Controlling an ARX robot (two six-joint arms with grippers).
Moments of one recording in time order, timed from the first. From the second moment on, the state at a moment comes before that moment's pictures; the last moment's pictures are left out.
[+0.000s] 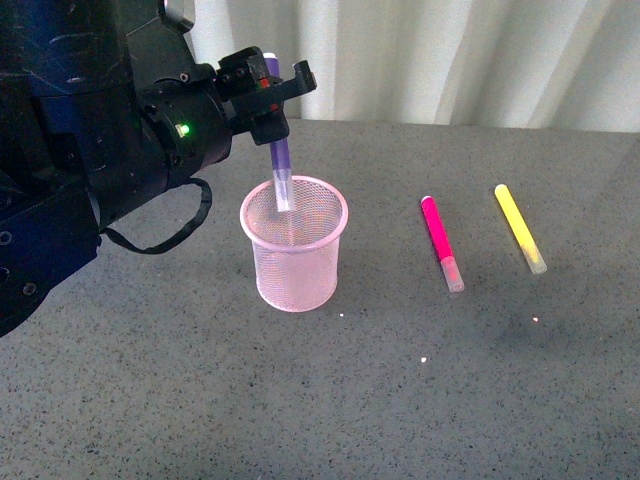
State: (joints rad) left arm -0.35 2.12 0.82 1.18 0.03 -0.41; right arm 0.00 0.00 0.02 0.00 0.00 0.00
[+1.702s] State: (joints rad) left arm 0.11 1.04 0.07 0.95 0.11 -0.02; right arm 0.00 0.00 0.02 0.00 0.00 0.00
